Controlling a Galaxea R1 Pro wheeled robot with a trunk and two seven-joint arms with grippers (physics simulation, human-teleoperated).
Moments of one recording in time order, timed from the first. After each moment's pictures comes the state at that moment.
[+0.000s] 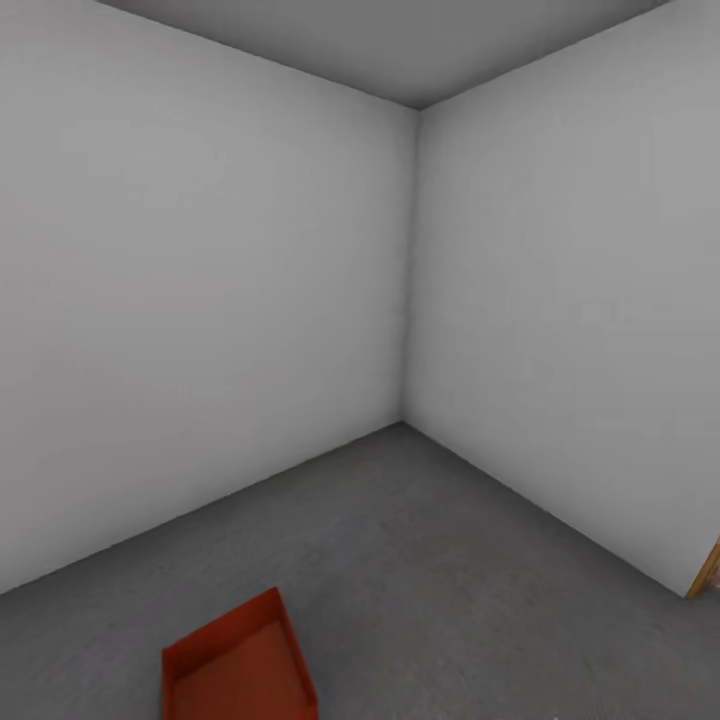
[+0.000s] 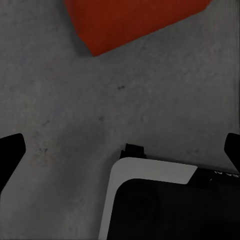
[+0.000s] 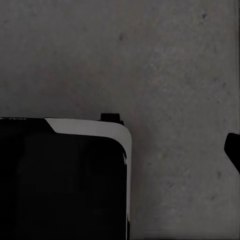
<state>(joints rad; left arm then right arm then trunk) -0.24 0.06 -0.17 0.00 0.33 -0.13 0.03 -0.14 -0.03 0.10 0.03 -0.06 -0.21 -0.02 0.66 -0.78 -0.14</state>
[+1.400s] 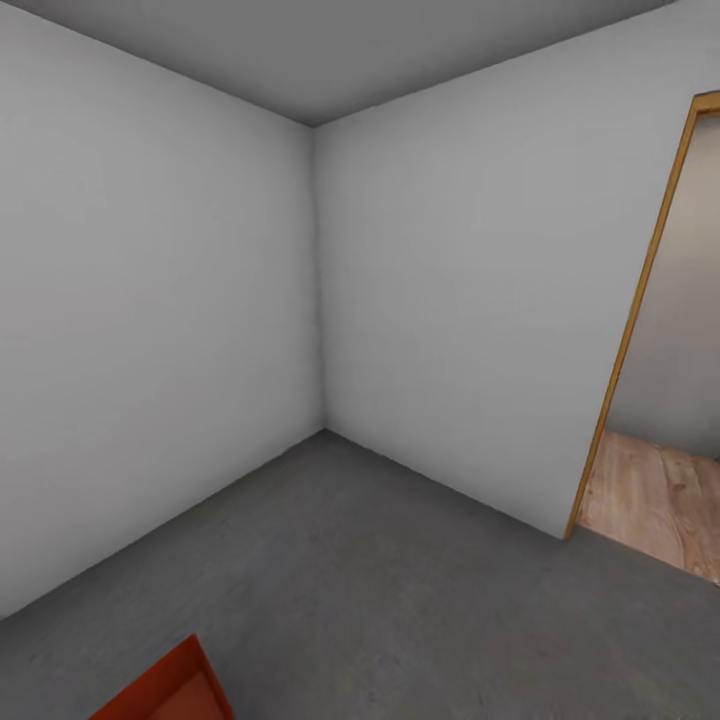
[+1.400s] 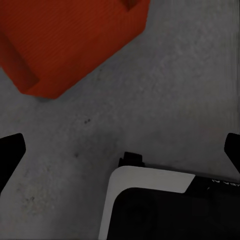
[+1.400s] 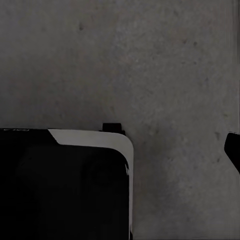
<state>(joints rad) -0.24 0.06 -0.17 0.00 0.33 -0.13 0.03 -0.14 -0.03 0.10 0.03 -0.07 -0.22 -0.01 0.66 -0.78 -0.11</state>
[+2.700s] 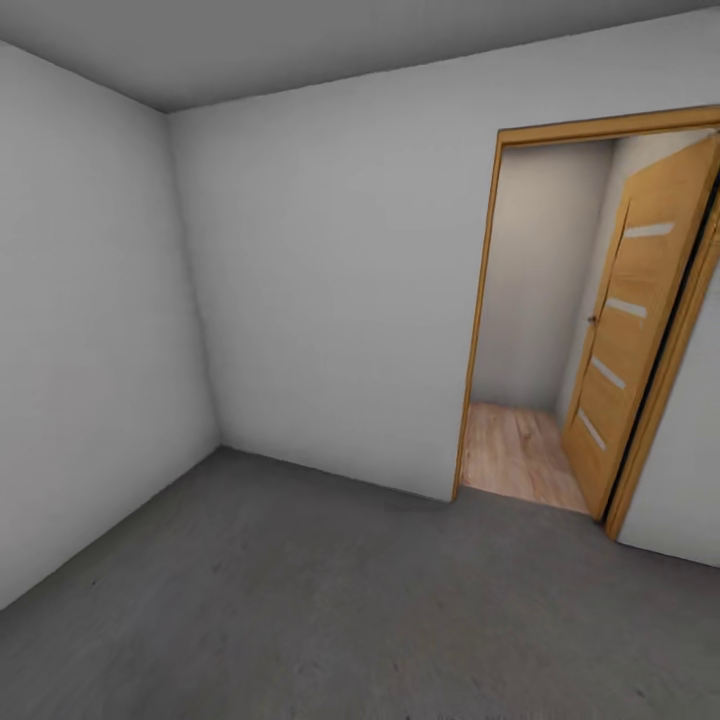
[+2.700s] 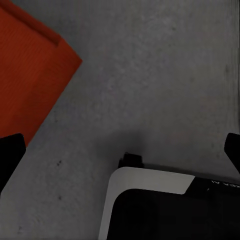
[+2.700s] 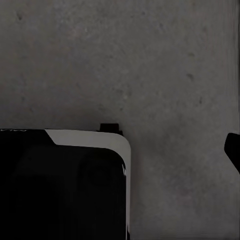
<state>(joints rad) -0.24 0.06 -0.17 0.00 0.33 -0.13 0.03 -0.14 -0.04 0.10 0.03 -0.07 -0.21 -0.01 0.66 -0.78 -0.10</state>
